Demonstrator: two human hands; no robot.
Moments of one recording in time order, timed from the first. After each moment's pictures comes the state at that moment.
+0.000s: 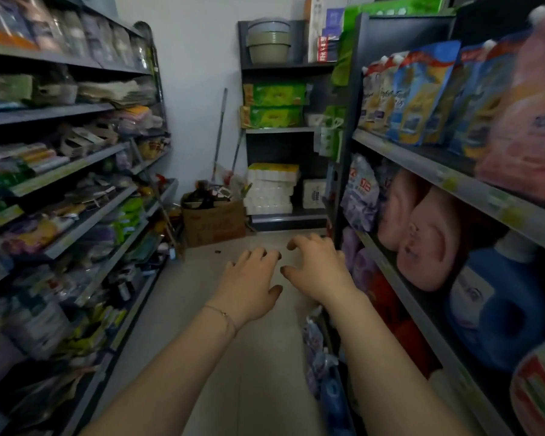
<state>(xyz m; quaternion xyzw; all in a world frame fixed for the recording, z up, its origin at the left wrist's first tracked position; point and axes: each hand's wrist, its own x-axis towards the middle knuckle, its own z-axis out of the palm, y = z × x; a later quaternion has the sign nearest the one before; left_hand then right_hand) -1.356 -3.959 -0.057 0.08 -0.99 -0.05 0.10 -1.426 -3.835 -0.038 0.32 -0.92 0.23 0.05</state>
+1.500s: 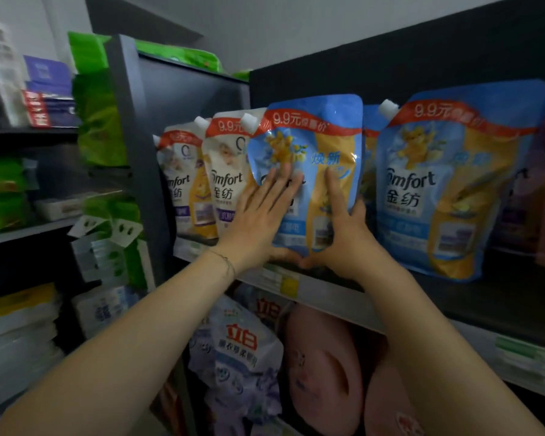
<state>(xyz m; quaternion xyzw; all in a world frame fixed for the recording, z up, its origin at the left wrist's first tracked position) -2.023 -3.925 0.082 -0.50 -0.79 -0.10 0.35 -1.899 -3.782 0.080 -0.05 -0.90 0.33 0.28</state>
